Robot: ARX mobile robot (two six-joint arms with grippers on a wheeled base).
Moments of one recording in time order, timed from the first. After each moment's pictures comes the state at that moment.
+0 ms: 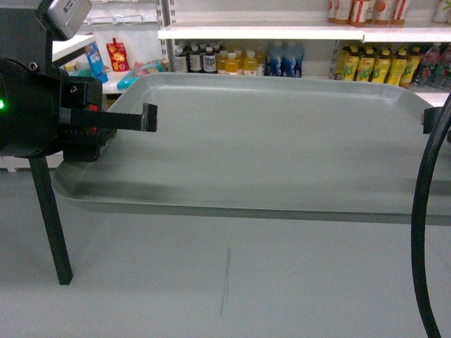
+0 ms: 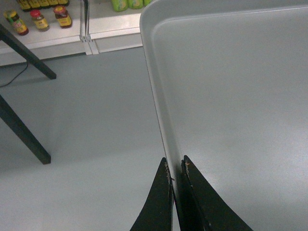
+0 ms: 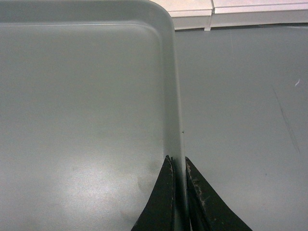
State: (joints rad) left arm -0.36 1.46 0.75 0.20 -0.14 -0.05; right arm 0.18 1.47 0.76 0.14 0.12 0.15
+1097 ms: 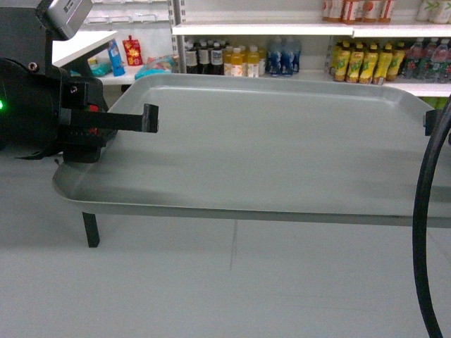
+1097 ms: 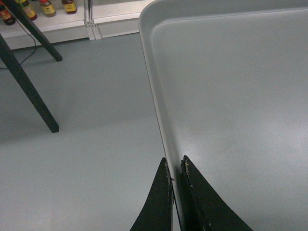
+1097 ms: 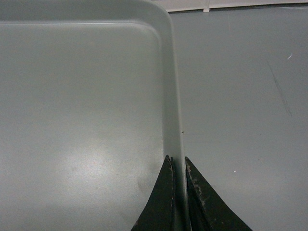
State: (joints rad) left arm -0.36 1.45 0.75 0.20 -0.14 -0.05; right arm 0.18 1.47 0.76 0.14 0.12 0.15
